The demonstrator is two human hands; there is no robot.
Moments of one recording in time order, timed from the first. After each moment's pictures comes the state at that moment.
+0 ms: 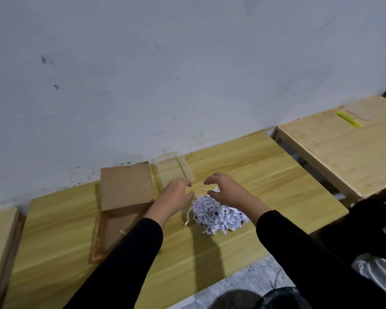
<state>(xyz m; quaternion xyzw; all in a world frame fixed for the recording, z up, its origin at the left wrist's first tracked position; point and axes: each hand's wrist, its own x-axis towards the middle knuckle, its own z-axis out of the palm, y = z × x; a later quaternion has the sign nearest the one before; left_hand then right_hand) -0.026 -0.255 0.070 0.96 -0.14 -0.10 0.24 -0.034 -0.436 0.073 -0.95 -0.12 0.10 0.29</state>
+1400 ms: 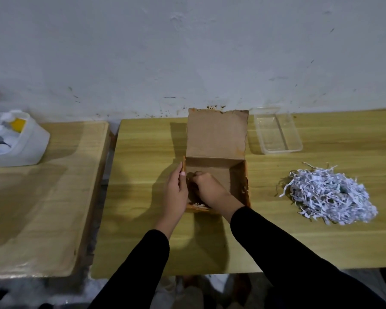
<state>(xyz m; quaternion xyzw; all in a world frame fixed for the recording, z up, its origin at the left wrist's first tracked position) -0.116 -0.038 -0.039 0.83 0.22 0.07 0.51 -0.061 -0.134 -0.027 -0.90 -0.26 0.26 0.24</state>
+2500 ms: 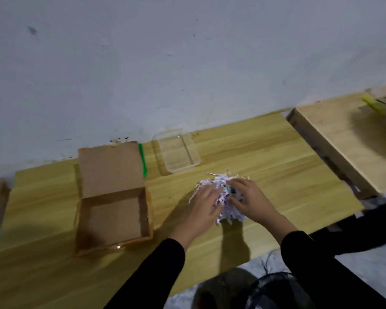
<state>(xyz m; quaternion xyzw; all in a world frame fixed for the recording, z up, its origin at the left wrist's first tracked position) -0.065 -0.294 -0.020 0.91 -0.19 -0.12 0.35 -0.057 -0.474 -0.006 -0.96 -0.09 0.06 0.27</state>
